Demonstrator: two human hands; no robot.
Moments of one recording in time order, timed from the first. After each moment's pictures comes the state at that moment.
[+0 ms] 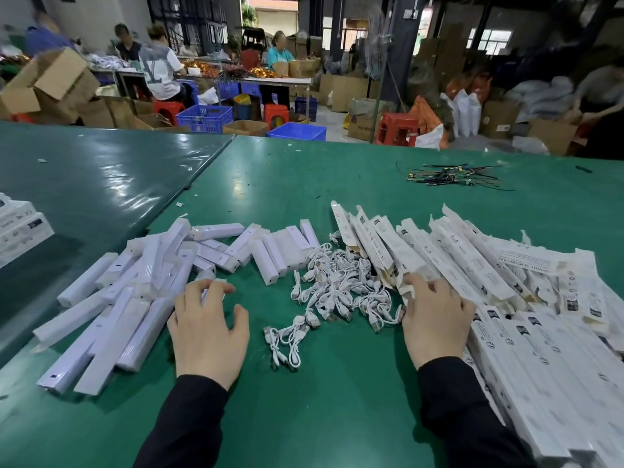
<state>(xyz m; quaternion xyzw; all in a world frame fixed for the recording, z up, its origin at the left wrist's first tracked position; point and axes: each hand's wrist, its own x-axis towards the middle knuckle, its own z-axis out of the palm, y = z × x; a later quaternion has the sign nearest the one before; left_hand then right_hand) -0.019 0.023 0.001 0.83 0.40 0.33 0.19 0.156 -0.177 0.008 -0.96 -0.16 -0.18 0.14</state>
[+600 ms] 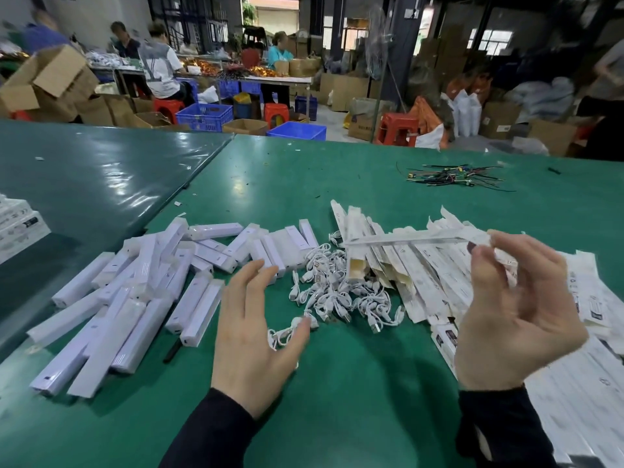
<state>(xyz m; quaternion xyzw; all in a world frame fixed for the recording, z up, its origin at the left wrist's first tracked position) -0.012 -0.022 0.017 0.85 0.16 0.44 0.26 0.117 -0.189 0.073 -0.50 -0.28 -0.39 0.73</state>
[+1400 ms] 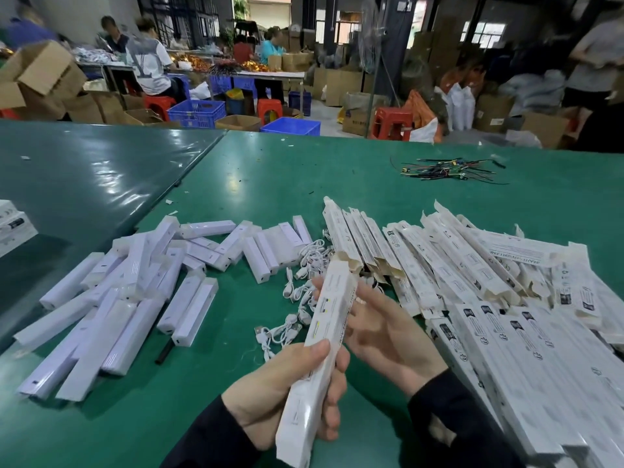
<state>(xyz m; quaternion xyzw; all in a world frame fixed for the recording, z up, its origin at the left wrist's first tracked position) -0.023 -0.048 0.037 0.43 0.04 -0.15 0.89 0.112 -0.163 0.039 -0.40 -0.20 0.47 0.76</state>
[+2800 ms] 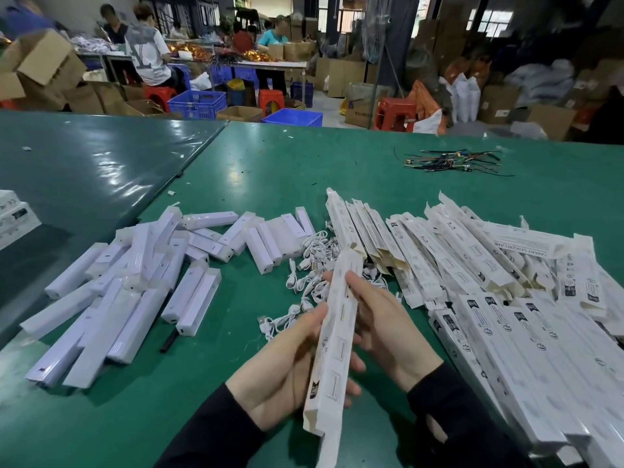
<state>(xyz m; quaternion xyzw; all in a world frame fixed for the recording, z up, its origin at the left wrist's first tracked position) -0.013 -0.049 0.035 0.45 0.13 -0.08 0.88 0.100 -0.152 0.034 -0.58 -0.19 0.37 0.70</state>
